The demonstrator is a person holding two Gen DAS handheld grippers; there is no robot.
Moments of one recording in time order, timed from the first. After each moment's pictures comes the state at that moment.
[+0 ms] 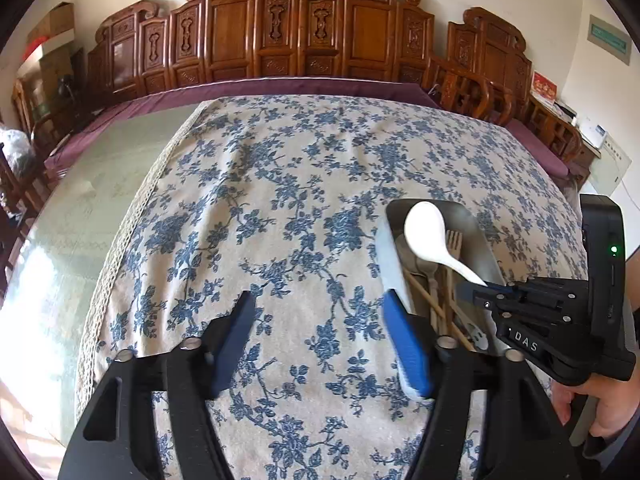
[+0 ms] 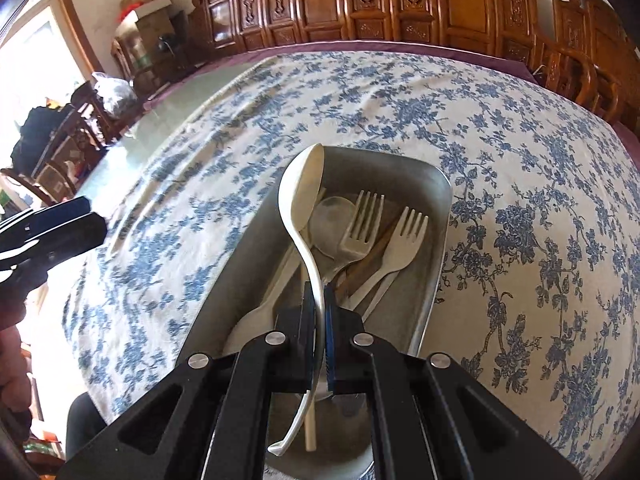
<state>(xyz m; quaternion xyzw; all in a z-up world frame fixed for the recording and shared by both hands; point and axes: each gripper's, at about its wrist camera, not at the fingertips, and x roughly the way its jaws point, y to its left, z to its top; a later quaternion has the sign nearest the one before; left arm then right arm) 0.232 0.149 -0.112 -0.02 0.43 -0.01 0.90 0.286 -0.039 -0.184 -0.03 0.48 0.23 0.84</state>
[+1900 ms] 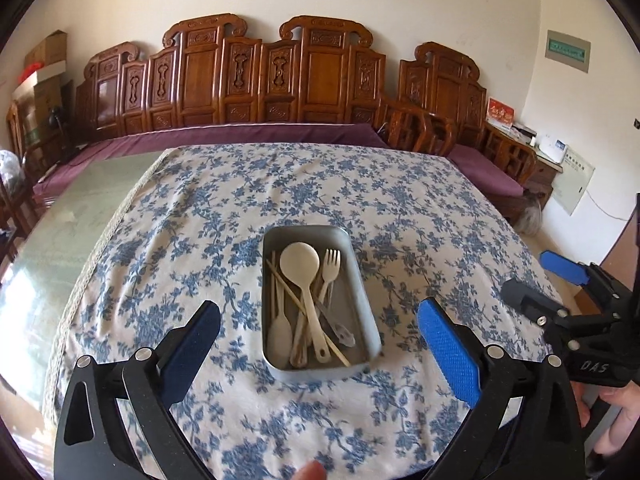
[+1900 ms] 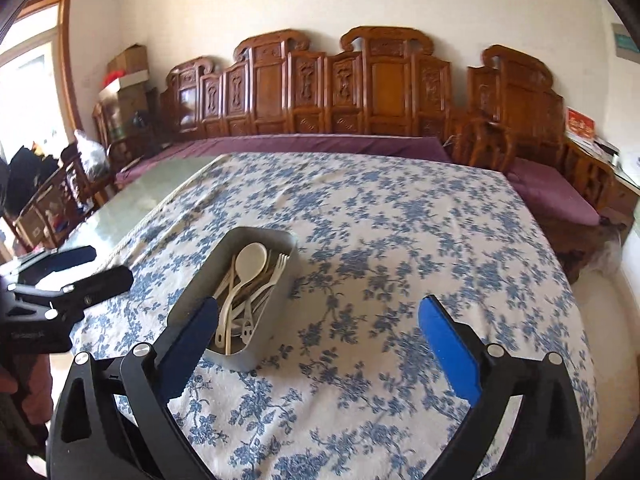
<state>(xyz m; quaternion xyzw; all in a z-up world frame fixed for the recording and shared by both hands) 0.149 0.031 -0.056 -0.03 0.36 -0.05 0.93 0.158 -0.192 -0.067 -0.01 0.33 0.15 0.93</state>
